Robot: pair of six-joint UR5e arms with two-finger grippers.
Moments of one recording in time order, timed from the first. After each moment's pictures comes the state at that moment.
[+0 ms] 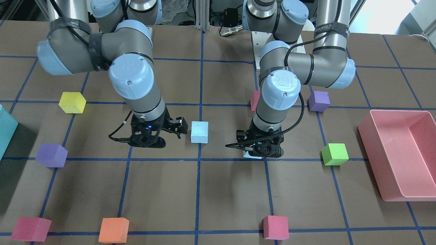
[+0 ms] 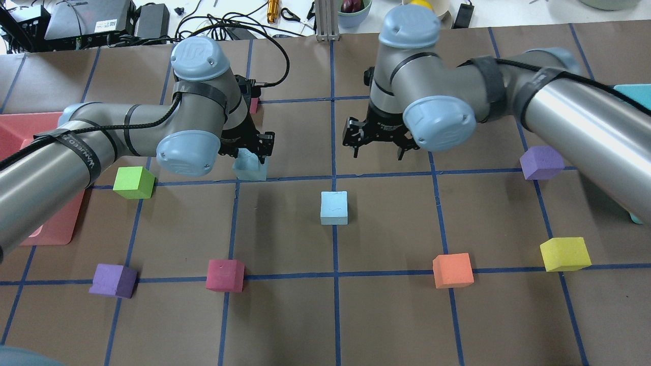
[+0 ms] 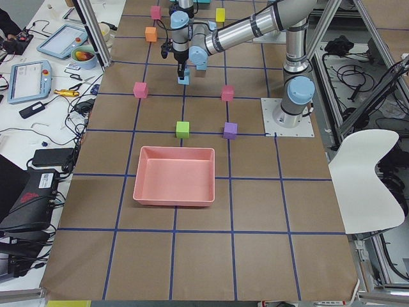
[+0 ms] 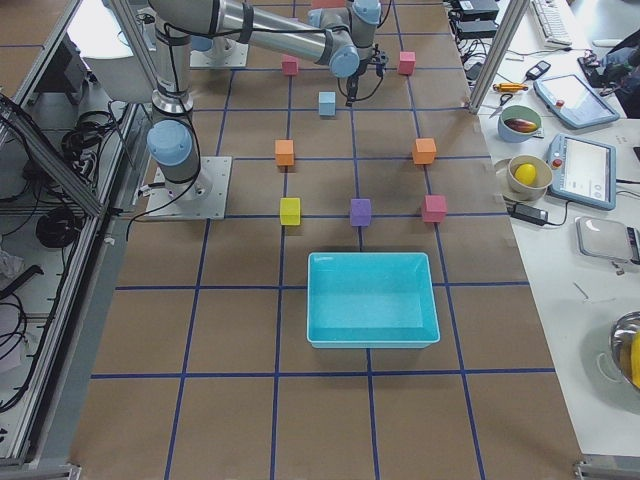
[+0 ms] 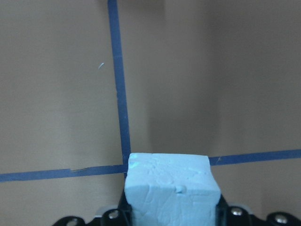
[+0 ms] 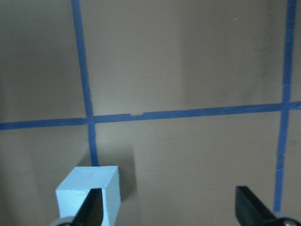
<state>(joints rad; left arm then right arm) -1.71 -1.88 -1.79 -1.01 1.58 -0.09 1.74 -1.29 1.67 -1.91 -1.50 0.24</state>
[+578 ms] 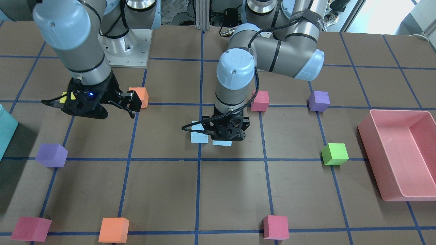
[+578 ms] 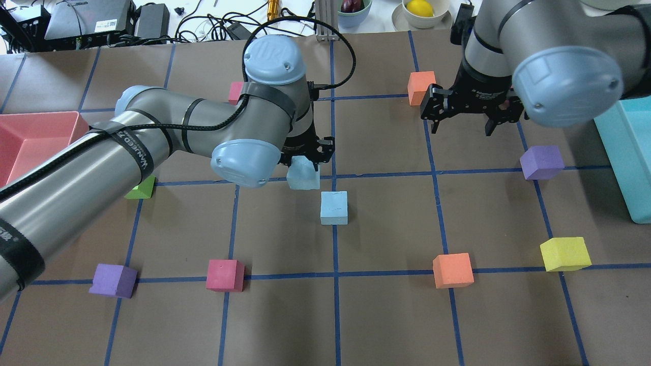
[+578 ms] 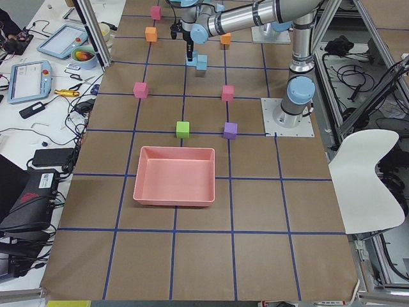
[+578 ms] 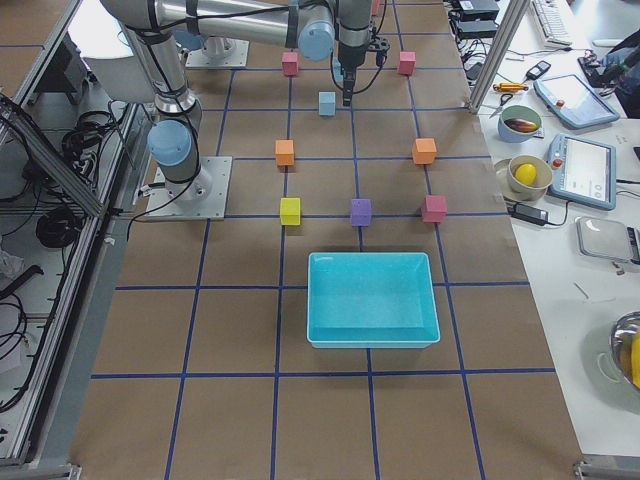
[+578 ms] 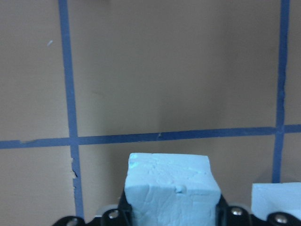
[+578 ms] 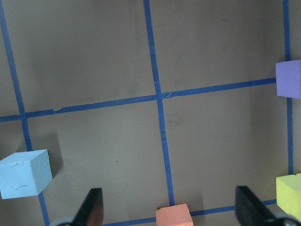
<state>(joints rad) -1.93 -1.89 -1.69 -1.11 1.56 -0.33 1.60 -1.53 1.67 -1.72 -1.60 0.16</state>
